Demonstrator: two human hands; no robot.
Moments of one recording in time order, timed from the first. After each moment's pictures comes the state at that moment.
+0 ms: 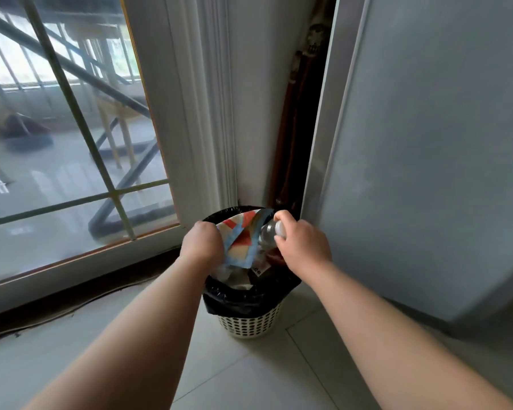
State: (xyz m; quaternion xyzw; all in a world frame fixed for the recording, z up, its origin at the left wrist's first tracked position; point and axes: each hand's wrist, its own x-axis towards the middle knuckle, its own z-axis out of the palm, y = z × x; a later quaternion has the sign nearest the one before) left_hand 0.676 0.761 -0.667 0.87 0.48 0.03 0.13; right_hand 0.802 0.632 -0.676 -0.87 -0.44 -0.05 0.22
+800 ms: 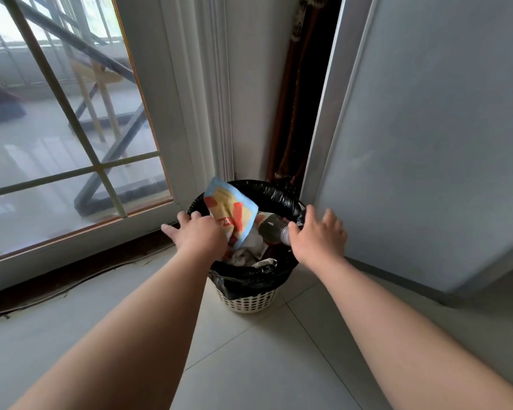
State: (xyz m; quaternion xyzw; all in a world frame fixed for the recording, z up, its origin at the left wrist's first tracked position) left_hand 0.675 0.771 -0.707 0.86 0.51 -0.06 0.08; right_hand 0.799 0.626 -0.711 -0.95 -0.26 0.05 0.14
